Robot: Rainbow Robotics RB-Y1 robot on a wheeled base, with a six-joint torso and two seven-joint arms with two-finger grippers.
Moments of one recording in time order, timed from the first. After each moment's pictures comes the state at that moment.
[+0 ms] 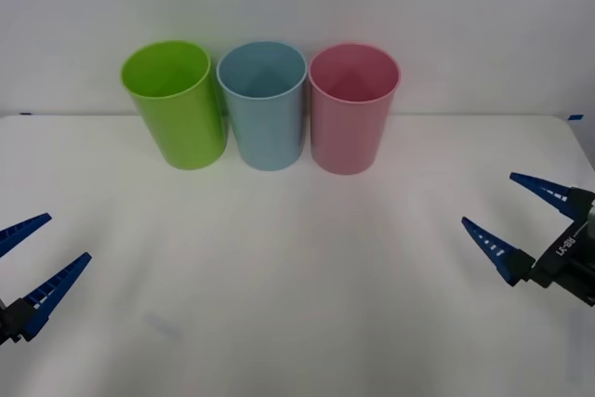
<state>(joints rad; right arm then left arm) 0.32 -0.71 -0.11 -1.76 0.81 -0.73 0.31 0.35 0.40 0.52 -1.66 -0.96 -1.22 0.00</state>
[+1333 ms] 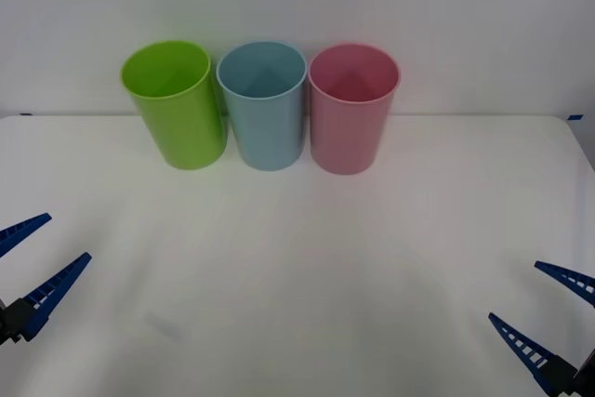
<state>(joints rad) 0.57 -0.54 -0.27 -1.76 0.90 -0.98 0.32 0.35 0.40 0.52 -1.66 -0.96 -1.22 0.00</state>
